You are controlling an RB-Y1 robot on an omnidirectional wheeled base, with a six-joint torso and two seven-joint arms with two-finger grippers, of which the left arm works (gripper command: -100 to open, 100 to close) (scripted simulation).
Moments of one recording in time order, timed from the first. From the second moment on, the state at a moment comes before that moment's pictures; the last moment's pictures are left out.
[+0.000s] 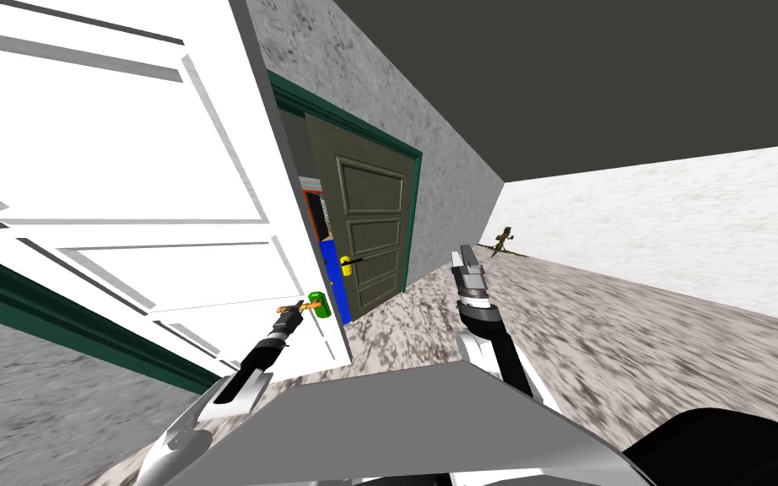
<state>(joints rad) 0.17 0.53 0.04 -1.21 0.10 -0.49 0.44</state>
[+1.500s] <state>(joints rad) 0.32 0.66 -0.03 -1.23 0.10 -0.69 0.55</state>
